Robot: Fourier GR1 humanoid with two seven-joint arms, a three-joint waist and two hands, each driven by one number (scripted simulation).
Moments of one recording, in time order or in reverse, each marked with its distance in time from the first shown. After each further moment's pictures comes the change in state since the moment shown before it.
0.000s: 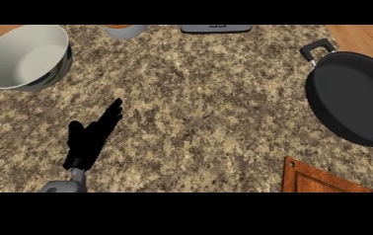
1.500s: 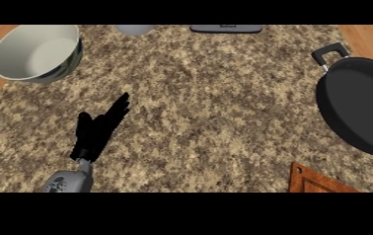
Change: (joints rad) left arm -0.067 -0.020 0.005 0.039 -0.019 -0.034 0.016; right arm -0.130 -0.360 0.112 -0.660 0.453 -0.182 1.034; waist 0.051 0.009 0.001
